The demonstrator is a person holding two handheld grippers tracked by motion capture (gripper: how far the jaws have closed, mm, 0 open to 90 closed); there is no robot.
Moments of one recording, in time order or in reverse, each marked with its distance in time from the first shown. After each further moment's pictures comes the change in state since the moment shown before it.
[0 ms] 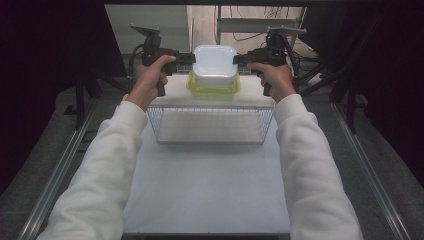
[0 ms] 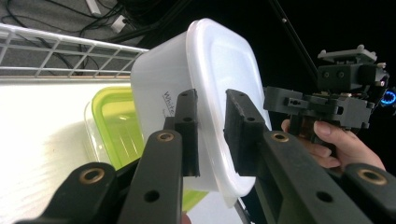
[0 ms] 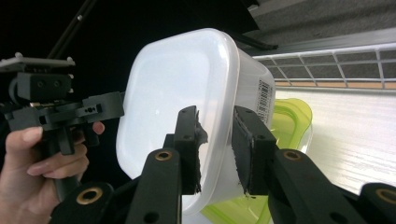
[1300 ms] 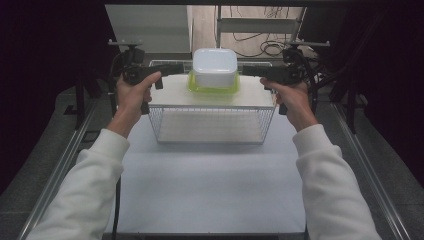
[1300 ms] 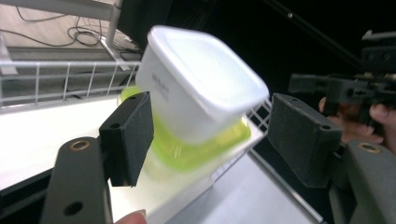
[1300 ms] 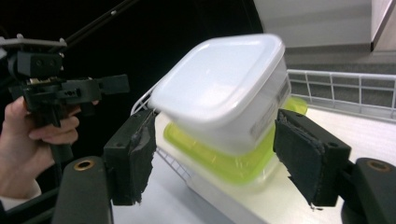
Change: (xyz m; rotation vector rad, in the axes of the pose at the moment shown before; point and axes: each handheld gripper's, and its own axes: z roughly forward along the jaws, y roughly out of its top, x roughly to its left) left arm -0.025 -0.060 -0.056 -0.136 0.109 0.345; right arm 0.009 -0.052 -0.053 -0.146 0.043 -0.326
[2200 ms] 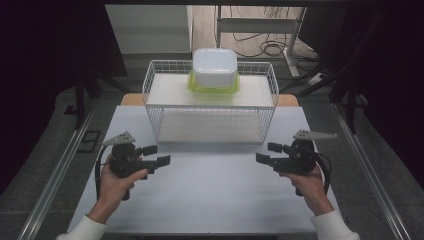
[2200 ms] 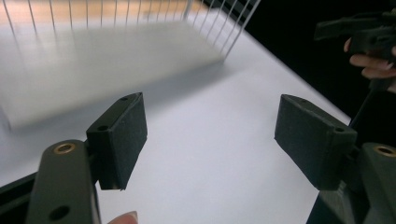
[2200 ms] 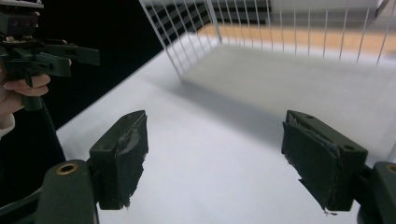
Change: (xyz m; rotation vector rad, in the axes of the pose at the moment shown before) left arm -0.009 -0.202 -0.057 0.202 0.052 0.065; right arm -0.008 -0.197 -0.061 0.110 -0.011 -0.095
